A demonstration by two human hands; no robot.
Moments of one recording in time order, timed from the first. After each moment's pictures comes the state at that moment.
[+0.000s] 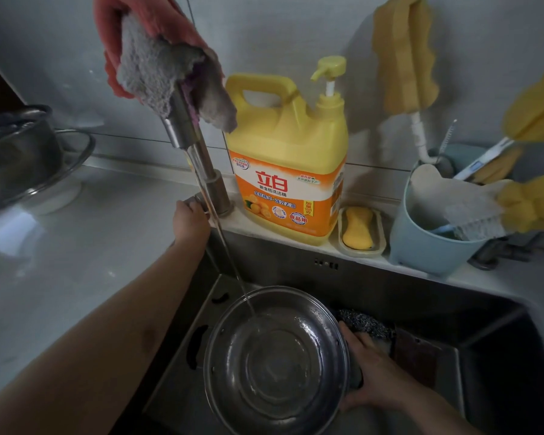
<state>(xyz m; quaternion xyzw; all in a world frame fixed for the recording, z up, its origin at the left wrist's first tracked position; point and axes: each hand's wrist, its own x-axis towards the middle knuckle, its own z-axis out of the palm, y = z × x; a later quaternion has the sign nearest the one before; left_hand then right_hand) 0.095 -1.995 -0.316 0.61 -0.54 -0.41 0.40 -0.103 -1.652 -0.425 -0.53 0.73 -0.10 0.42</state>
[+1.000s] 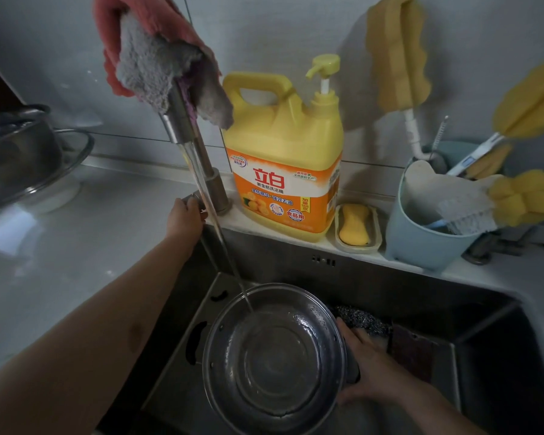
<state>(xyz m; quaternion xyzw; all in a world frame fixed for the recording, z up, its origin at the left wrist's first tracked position) 0.108 -1.995 -0.306 0.59 -0.61 -0.41 0.33 -0.101 -1.649 -0.428 -0.54 0.73 -0.11 0.40</state>
